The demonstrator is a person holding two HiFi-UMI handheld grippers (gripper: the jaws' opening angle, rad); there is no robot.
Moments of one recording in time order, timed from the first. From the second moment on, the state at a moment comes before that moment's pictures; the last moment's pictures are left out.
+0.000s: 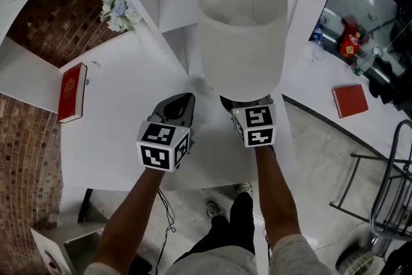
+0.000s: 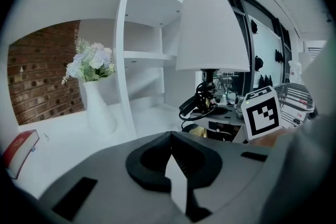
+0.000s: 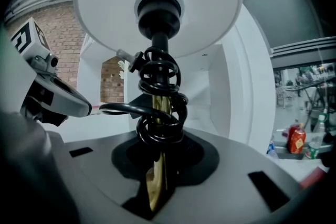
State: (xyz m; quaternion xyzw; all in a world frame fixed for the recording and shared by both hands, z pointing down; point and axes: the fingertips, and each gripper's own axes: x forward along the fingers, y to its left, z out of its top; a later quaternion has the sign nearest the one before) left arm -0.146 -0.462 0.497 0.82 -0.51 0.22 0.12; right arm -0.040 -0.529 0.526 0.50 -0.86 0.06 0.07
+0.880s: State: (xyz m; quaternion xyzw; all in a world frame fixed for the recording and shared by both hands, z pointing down) left arm -0.149 -0.444 0.509 0.82 -0.51 0.23 0.13; right arm -0.040 -0.530 0.524 0.51 -0.86 0.04 0.06
